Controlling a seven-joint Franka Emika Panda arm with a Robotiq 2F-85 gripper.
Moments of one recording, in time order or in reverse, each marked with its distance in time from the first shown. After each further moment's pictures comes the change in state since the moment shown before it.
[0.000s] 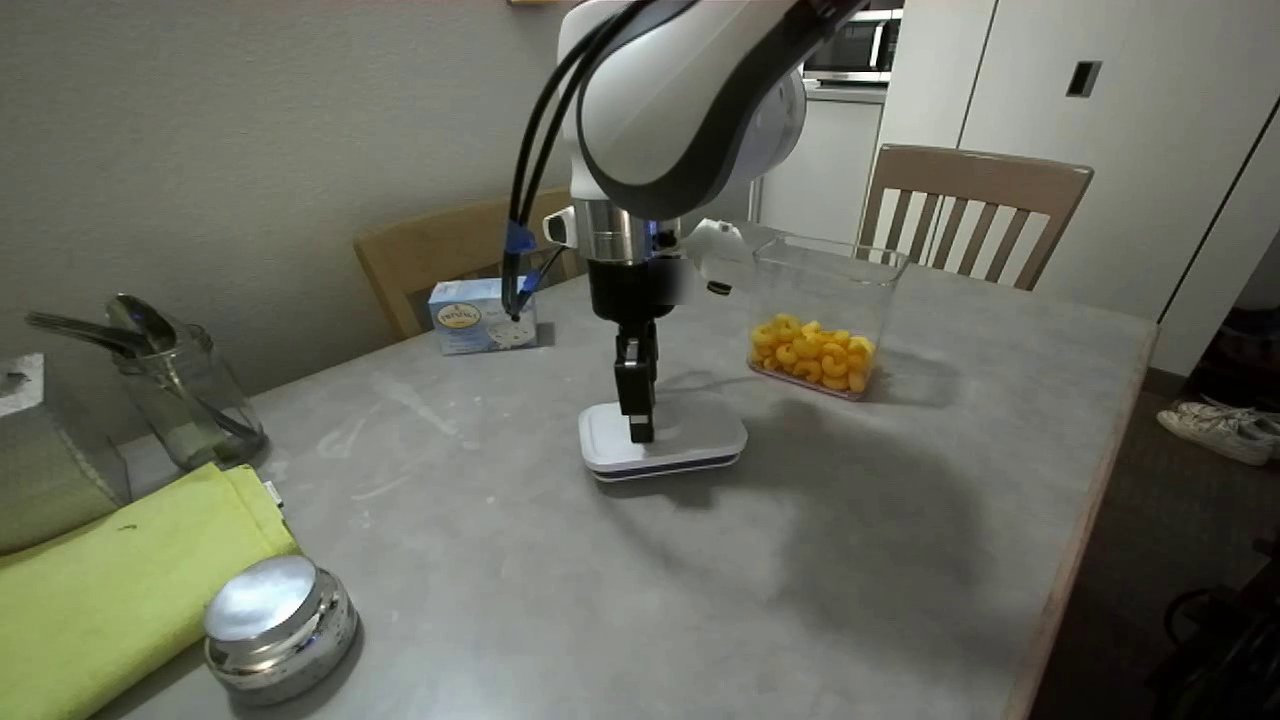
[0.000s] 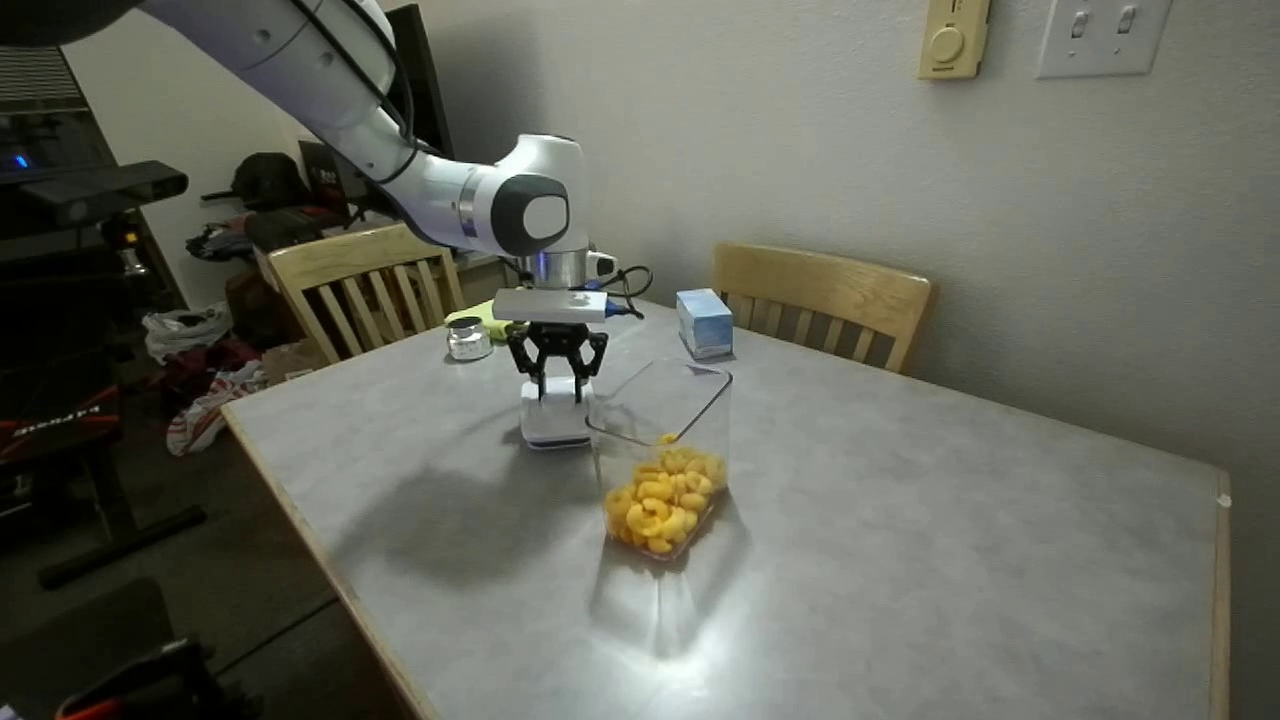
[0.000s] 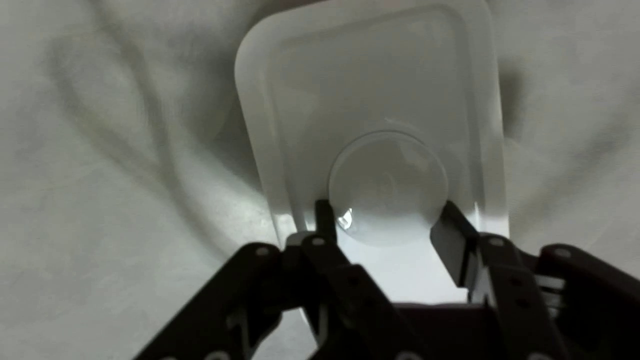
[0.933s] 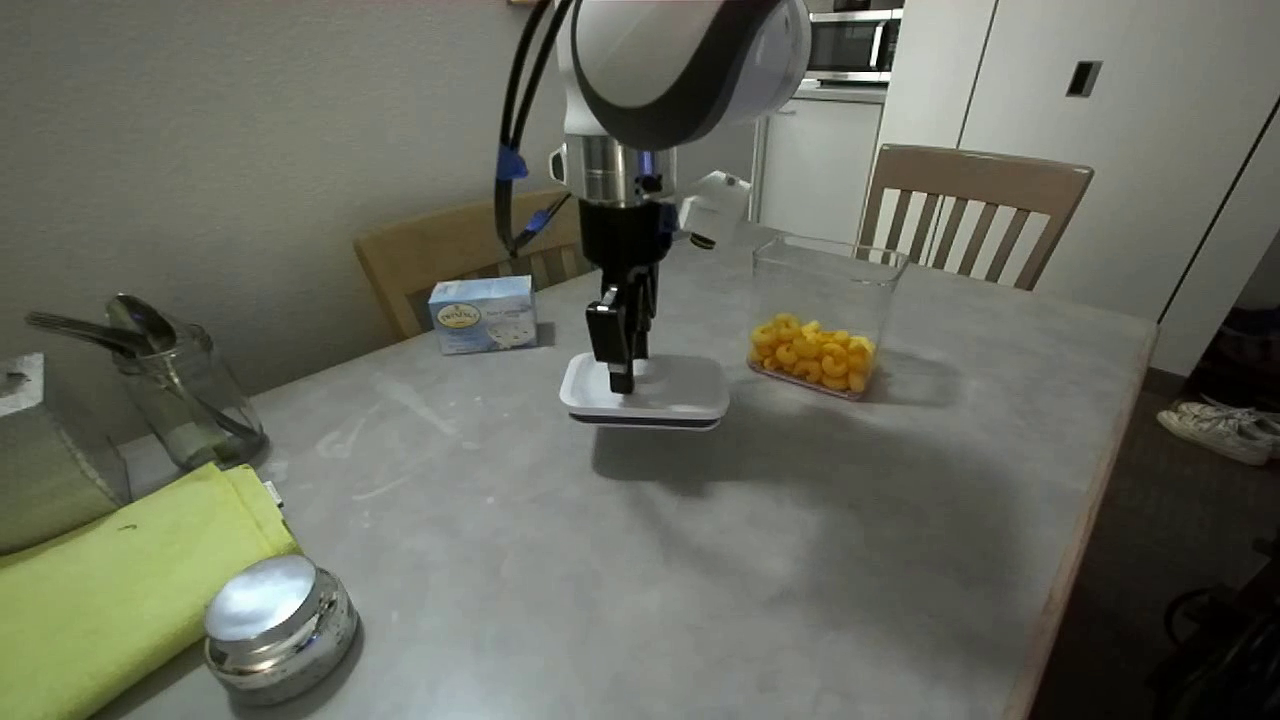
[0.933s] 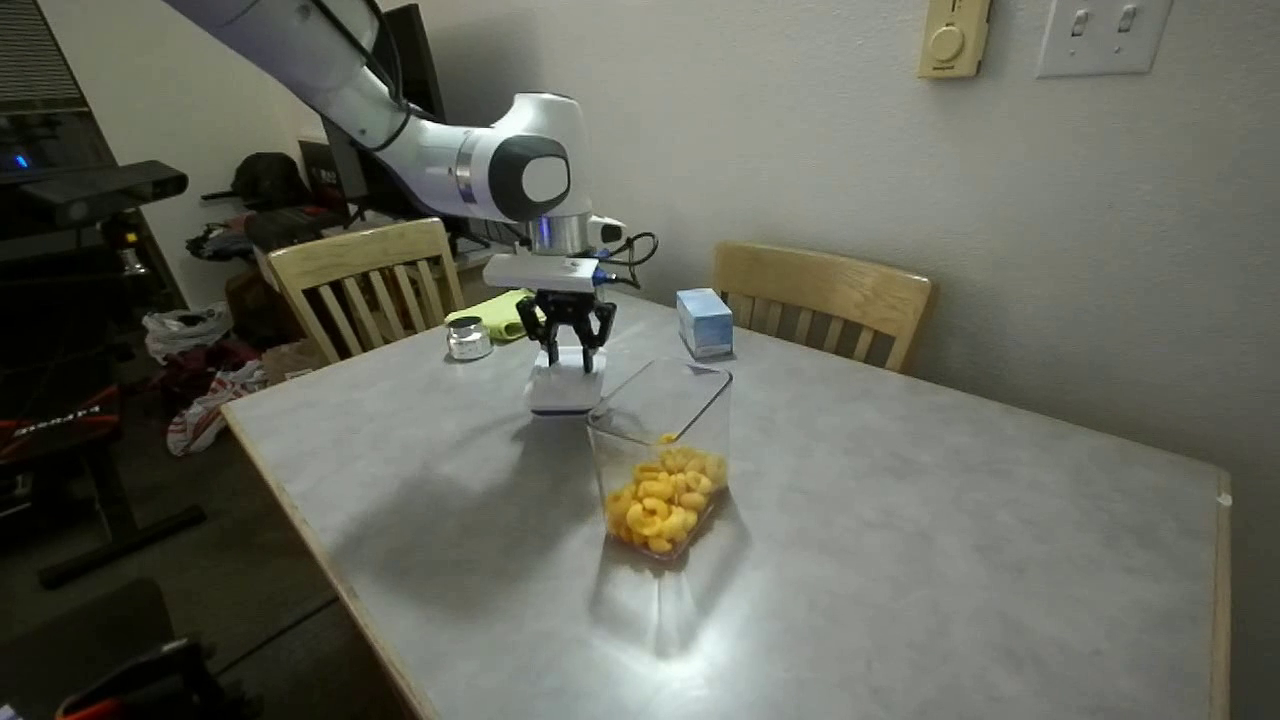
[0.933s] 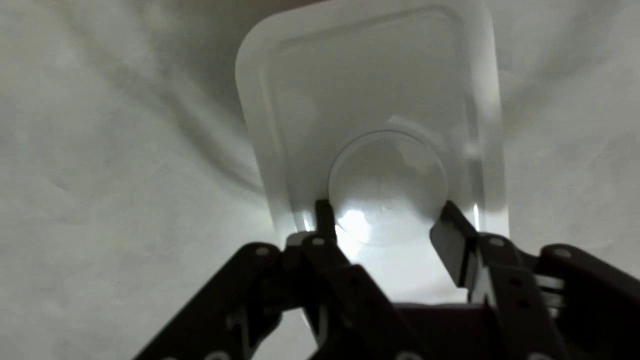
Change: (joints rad) arm 0.001 -0.060 -0.012 0.008 0.005 0.000 0.203
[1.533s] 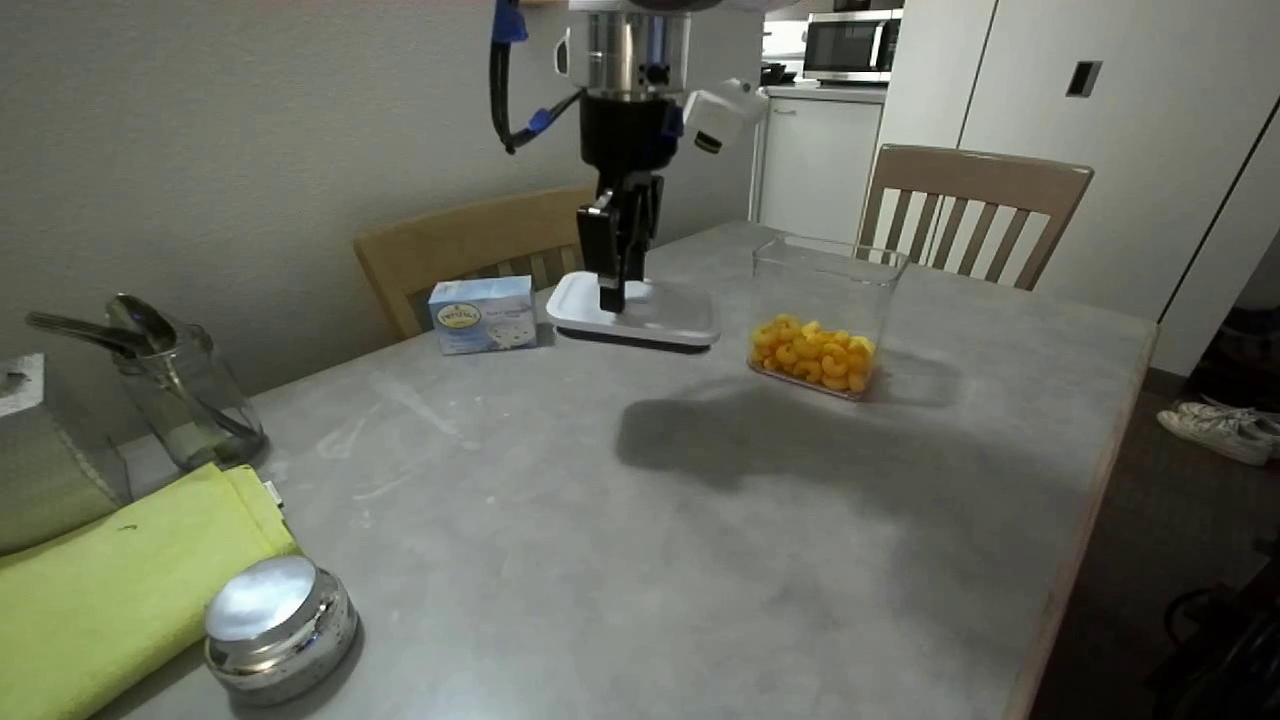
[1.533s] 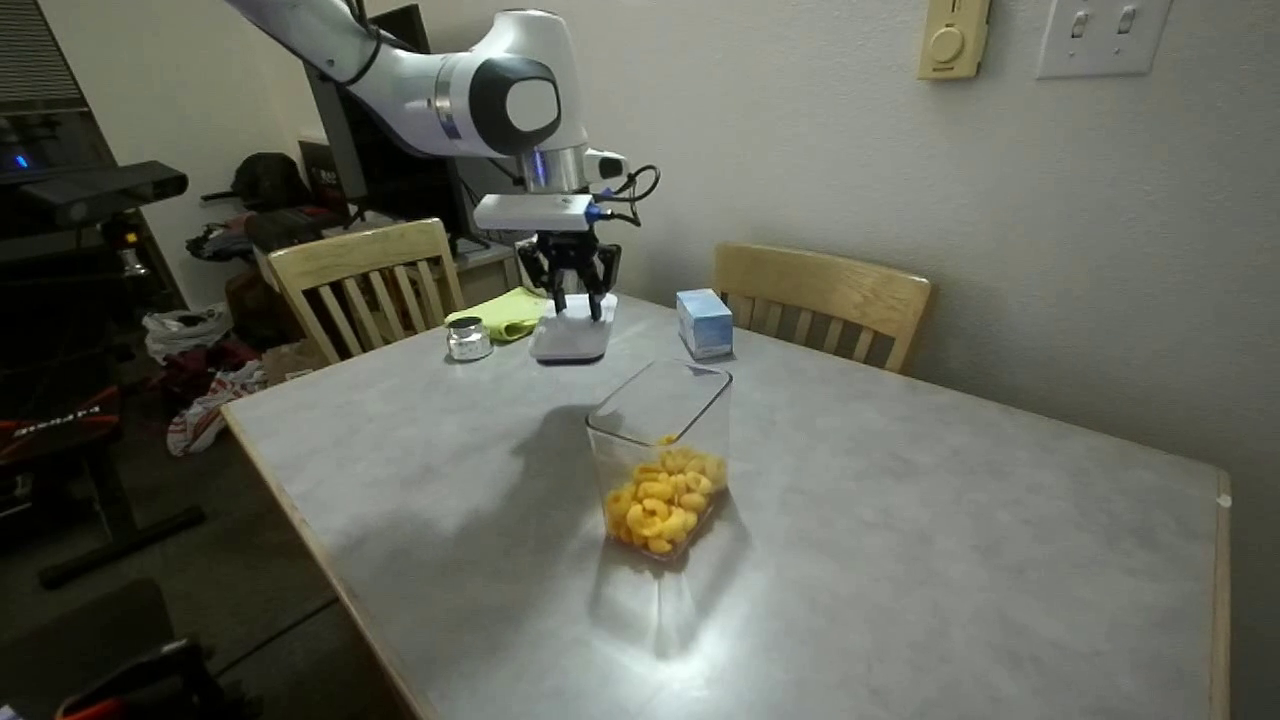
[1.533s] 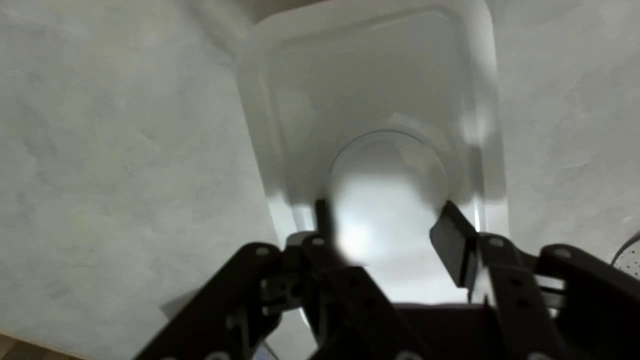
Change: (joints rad) arm -0.008 -0.140 -0.012 -0.041 0.012 0.000 0.053
